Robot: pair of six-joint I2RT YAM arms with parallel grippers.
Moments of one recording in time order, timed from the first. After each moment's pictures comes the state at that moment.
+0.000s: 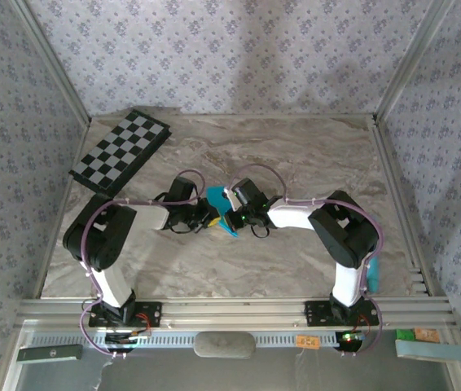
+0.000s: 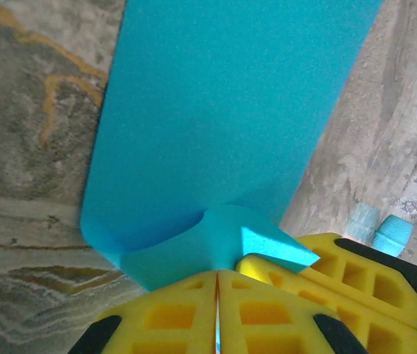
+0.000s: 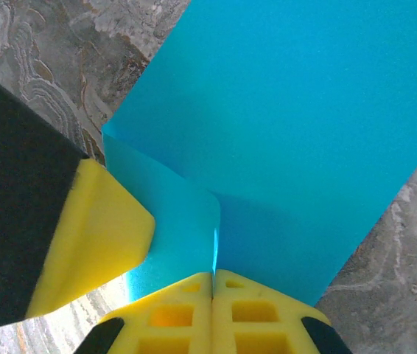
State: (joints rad) left arm -0.52 1.75 0.74 0.13 0.53 -1.14; right arm 0.75 1.85 0.97 -0.04 -0.17 0.22
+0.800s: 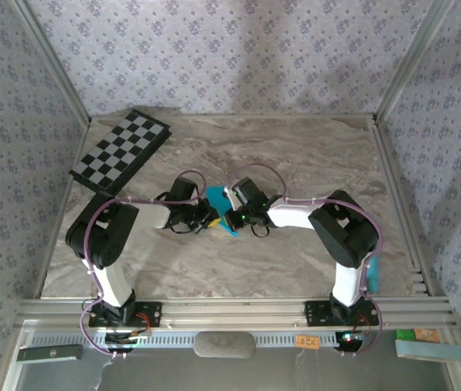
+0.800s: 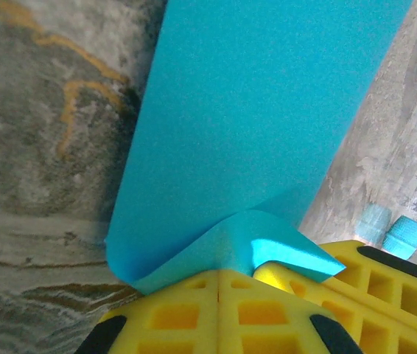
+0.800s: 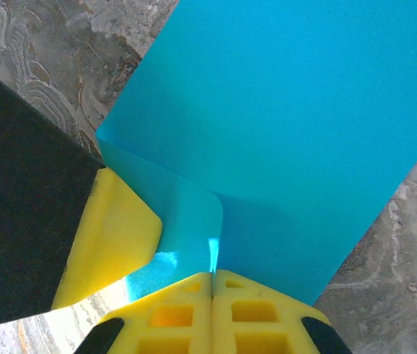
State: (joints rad) left arm -0.52 1.77 0.76 0.10 0.53 -1.12; right arm 0.74 1.85 0.98 -0.06 -0.18 0.23
